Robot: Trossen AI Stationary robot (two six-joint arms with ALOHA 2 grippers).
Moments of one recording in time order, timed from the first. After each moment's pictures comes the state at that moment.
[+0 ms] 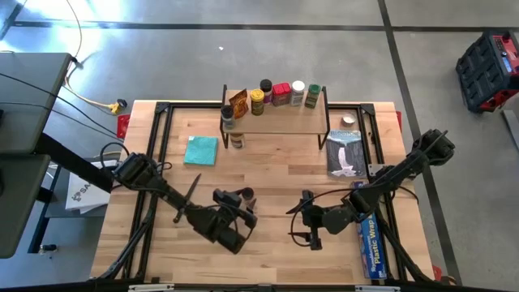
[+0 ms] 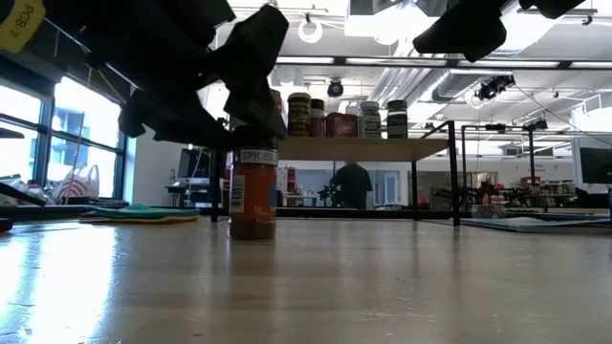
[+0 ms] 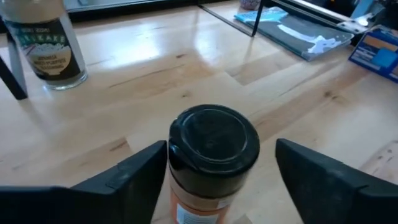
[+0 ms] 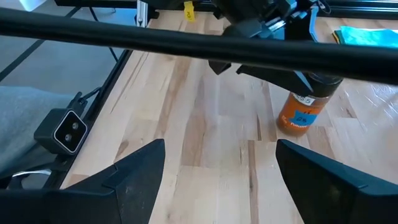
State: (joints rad) left arm -0.57 1.94 1.18 -0.51 -1.14 -1.40; right arm 0.60 1.46 0.81 0.08 0.42 0.26
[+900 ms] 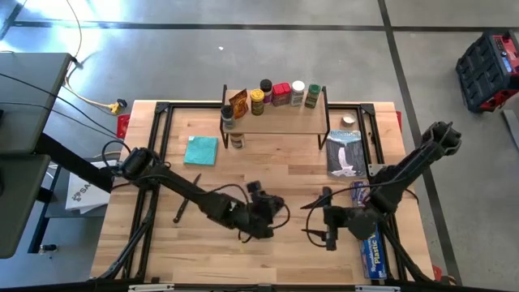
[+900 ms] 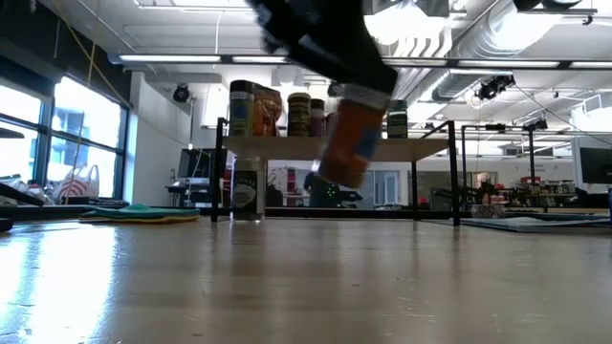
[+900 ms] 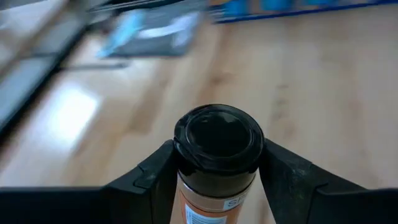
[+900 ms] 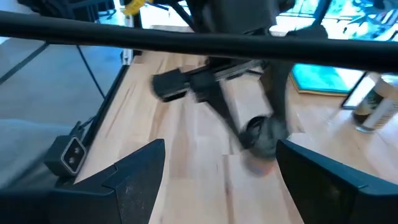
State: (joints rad) left arm -0.43 1.94 1.43 -0.30 -0.74 -0.28; right arm 0.76 1.29 0.81 -0.04 0.69 0.31
